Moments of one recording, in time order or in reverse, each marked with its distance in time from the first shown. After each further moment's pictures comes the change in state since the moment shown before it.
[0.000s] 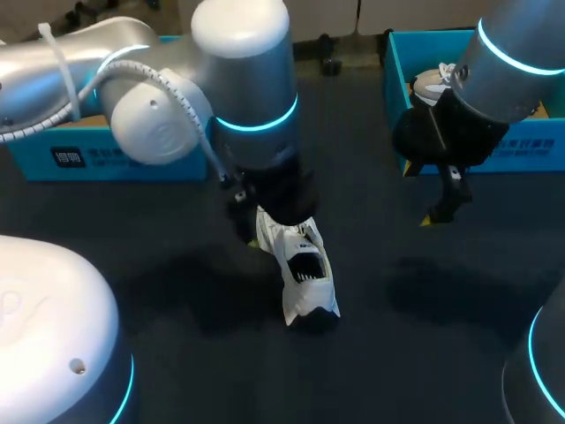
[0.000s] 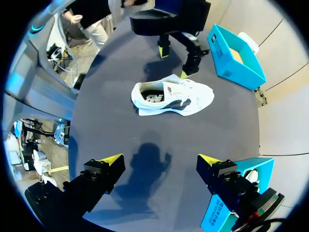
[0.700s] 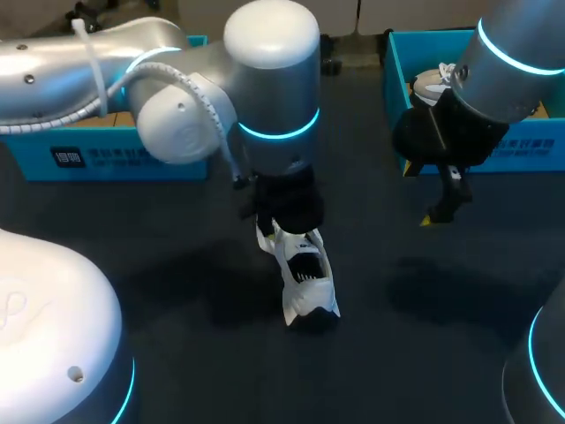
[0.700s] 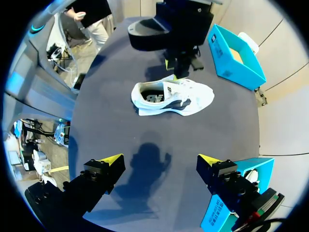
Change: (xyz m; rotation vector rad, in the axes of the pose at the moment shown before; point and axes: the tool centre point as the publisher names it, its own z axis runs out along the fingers) left arm -0.007 0.002 0.018 -0.043 0.043 0.160; right arm 0.000 0.000 0.000 0.000 0.000 0.000
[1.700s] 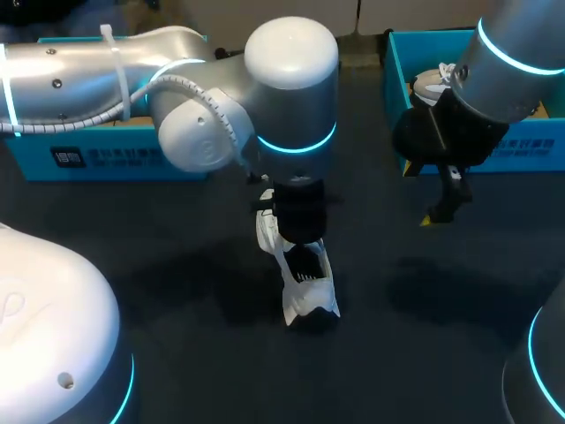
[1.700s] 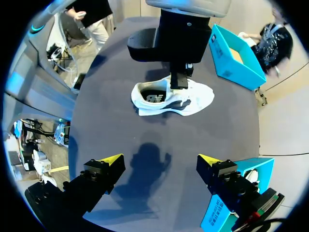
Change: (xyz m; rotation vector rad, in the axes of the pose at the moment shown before) left arm -0.033 -0.010 0.018 -0.034 -0.025 0.415; right arm 0.000 0.000 0.000 0.000 0.000 0.000
